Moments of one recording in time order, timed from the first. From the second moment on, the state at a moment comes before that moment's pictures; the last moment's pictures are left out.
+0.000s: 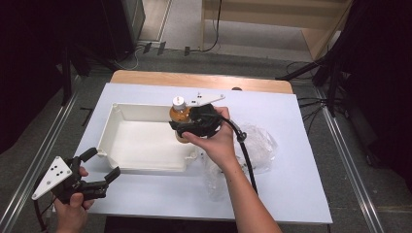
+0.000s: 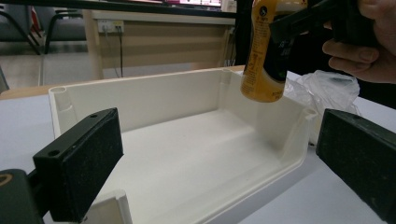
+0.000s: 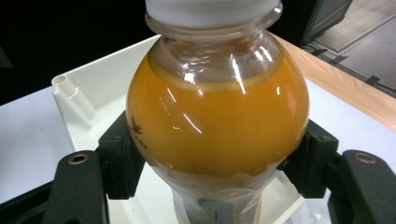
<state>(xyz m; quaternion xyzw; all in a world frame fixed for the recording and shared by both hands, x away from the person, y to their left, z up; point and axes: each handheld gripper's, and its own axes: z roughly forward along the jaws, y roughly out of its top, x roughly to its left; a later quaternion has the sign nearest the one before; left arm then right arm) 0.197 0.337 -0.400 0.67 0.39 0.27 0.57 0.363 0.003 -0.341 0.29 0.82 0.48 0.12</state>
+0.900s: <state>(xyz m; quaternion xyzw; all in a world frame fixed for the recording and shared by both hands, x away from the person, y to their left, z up) 0.198 0.335 -0.400 0.67 0.39 0.27 0.57 0.363 0.011 -0.358 0.28 0.83 0.48 0.11</state>
